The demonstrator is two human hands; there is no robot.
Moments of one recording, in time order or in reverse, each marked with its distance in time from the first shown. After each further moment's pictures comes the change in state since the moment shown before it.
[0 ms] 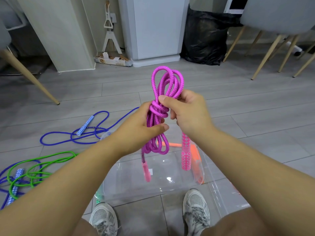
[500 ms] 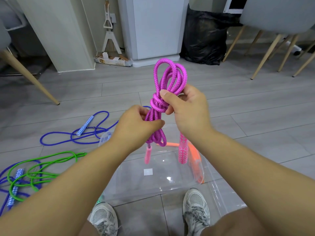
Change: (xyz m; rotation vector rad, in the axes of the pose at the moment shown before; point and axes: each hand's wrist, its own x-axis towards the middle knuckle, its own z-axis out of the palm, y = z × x) left_hand 0.004 0.005 0.007 0.044 0.282 -0.222; right_hand -0.001 0.001 0.006 -0.002 0.121 -0.118
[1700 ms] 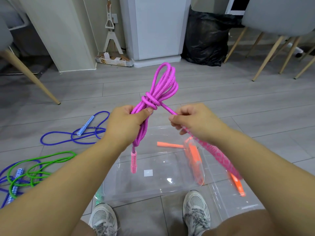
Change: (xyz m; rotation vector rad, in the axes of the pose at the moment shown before) left_hand 0.024 -0.023 -0.009 -0.368 0.038 -0.058; right_hand 0.009 0.017 -0.033 -0.335 -0.433 0.219
